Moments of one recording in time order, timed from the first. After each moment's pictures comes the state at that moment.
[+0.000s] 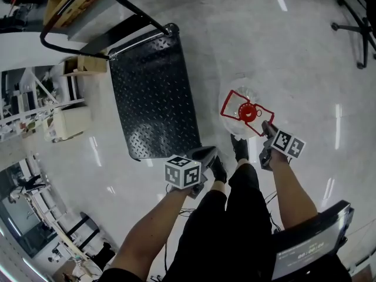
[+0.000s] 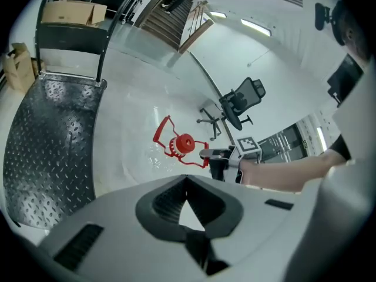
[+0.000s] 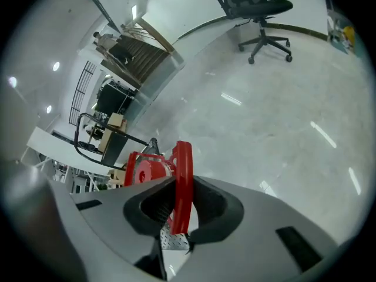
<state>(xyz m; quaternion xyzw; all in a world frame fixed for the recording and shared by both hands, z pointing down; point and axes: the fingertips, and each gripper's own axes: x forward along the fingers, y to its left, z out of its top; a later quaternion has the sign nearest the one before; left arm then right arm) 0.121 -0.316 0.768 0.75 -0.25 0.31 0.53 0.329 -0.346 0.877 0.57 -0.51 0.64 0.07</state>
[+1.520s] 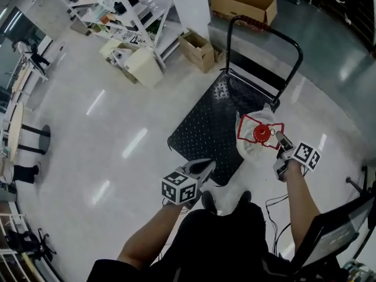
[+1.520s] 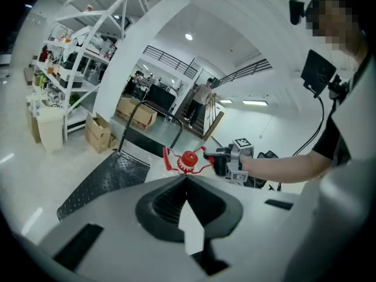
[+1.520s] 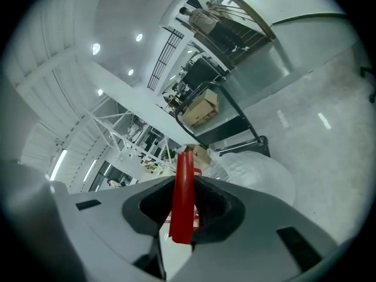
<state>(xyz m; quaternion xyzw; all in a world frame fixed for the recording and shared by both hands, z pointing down) -0.222 -0.248 0.497 0.75 -0.55 0.04 0.35 -0.055 -0.483 0.542 0.32 -0.79 0.51 0.07</state>
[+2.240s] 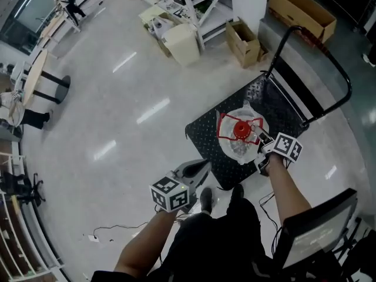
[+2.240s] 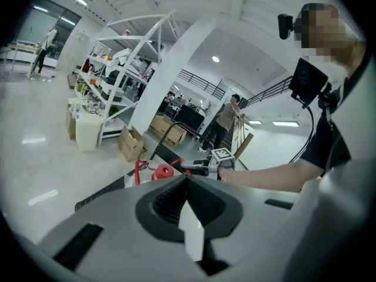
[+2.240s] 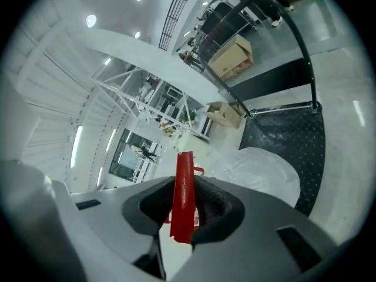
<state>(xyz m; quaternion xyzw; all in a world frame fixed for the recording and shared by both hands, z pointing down) -0.323 -0.238 0.491 0.64 -0.68 -0.03 0.35 -0.307 -0.465 0.607 0.14 -0.80 0.54 0.19</state>
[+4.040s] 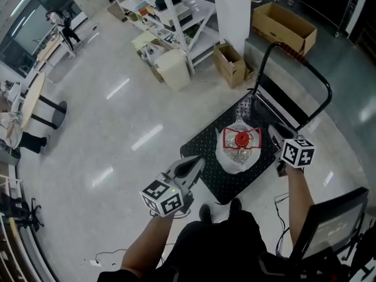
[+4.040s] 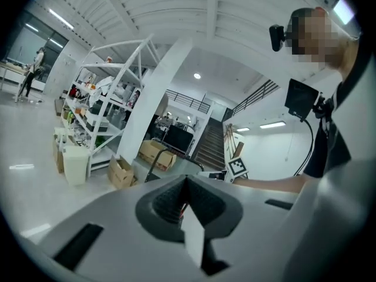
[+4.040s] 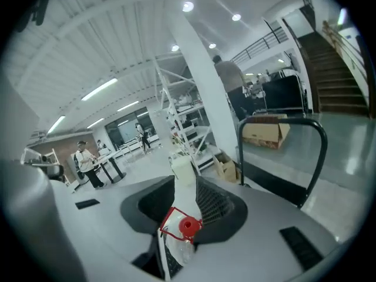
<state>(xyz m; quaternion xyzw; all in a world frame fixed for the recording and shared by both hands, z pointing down) -0.348 -0.260 0.389 0.68 -0.70 -0.05 0.23 -0.264 -0.532 0.468 0.15 -0.95 0.21 0.20</state>
